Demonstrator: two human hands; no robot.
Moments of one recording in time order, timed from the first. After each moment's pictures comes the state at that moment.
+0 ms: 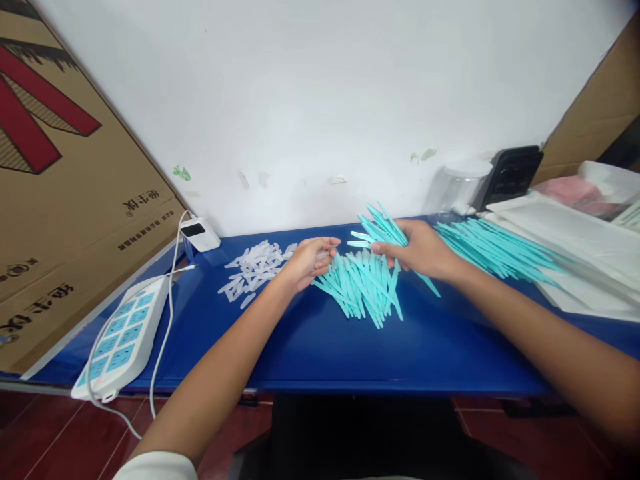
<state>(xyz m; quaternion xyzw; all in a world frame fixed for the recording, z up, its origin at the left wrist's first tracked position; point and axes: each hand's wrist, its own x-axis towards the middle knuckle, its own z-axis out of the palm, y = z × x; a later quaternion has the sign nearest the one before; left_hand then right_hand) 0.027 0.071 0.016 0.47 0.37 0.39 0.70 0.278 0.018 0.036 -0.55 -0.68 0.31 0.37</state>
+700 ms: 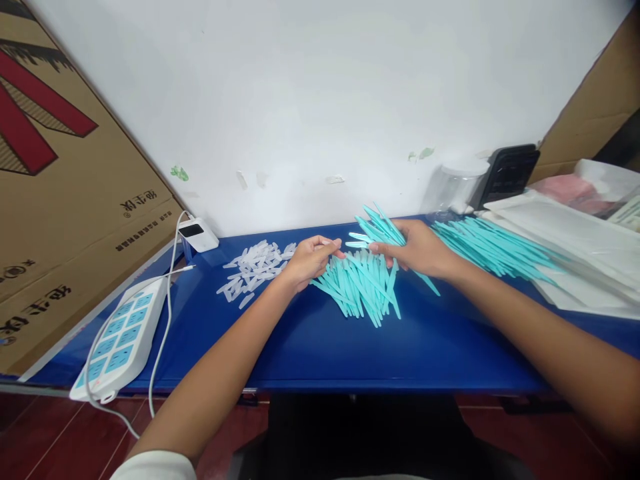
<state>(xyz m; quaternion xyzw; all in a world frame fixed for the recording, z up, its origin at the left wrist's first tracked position) 0.029 0.069 0.005 0.58 0.38 0.38 0.61 0.279 0.017 0.037 -0.54 -0.69 0.31 0.36</state>
